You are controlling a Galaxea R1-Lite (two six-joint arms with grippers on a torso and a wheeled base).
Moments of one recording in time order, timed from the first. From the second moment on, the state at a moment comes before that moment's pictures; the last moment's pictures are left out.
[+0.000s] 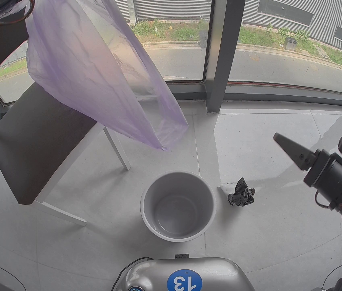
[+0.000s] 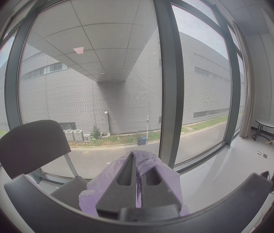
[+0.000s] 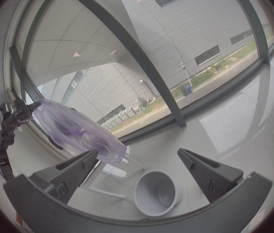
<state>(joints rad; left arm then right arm) -0.79 1.35 -1.54 -0.17 0.53 0.32 0.67 1.34 -0.38 -0.98 -0.22 0.52</state>
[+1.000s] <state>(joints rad) -0.85 1.32 -1.48 -0.21 0.57 0.30 0.93 1.85 -0.52 -1.23 -0.38 0.59</state>
